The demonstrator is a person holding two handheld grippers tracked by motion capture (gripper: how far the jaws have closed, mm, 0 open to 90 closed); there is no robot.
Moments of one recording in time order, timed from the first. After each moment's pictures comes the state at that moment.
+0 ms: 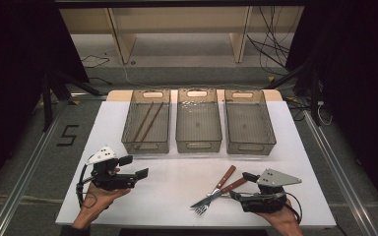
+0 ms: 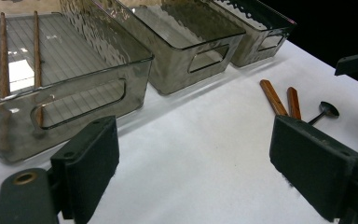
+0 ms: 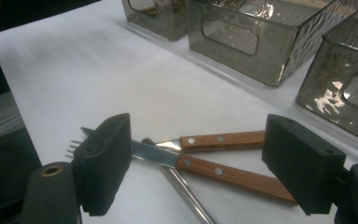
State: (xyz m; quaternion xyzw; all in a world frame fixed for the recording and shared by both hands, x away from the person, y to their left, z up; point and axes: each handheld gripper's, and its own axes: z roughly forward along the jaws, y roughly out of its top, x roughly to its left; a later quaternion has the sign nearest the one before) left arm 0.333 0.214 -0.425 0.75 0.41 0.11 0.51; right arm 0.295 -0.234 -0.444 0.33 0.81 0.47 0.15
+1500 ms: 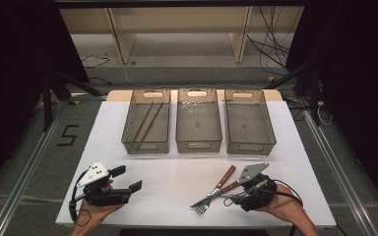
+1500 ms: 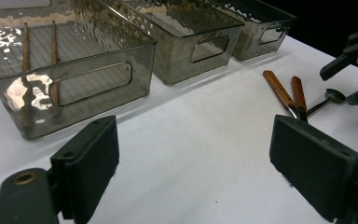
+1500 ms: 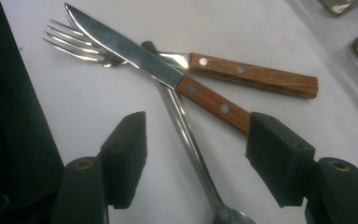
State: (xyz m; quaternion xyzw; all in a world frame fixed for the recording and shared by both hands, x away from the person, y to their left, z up) left arm 0.301 0.227 -0.441 0.74 0.39 0.15 0.52; right arm 0.324 -0.213 -0.439 0.24 0.94 0.25 0.08
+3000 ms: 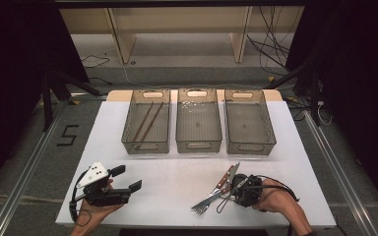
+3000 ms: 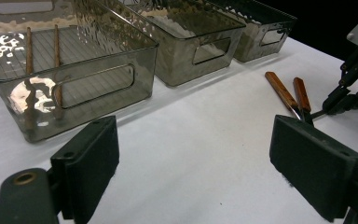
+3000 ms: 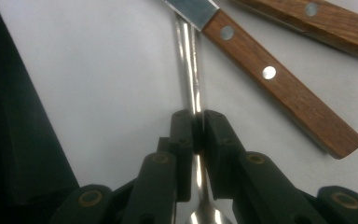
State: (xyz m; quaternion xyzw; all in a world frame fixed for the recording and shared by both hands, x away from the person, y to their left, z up) left arm 0.302 0.228 -0.444 0.74 0.39 0.16 0.53; right arm 0.340 -0.184 -0.454 0.16 0.98 0.07 0.03
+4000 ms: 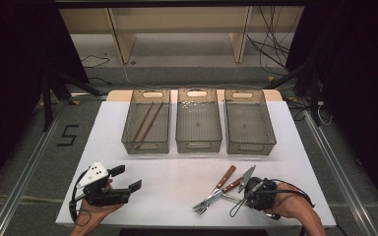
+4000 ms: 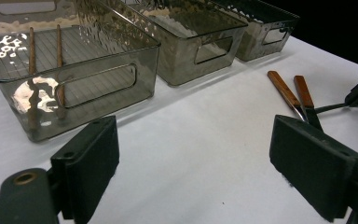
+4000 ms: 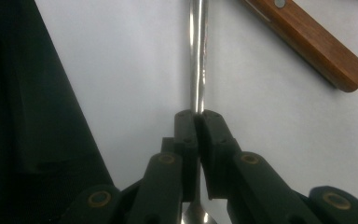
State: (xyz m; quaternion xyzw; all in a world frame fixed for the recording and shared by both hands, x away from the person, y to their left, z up) left arm 0.302 0.228 -0.444 0.74 0.39 0.16 0.53; right arm 0.326 -0.217 -0.445 0.18 0.98 0.08 0.02
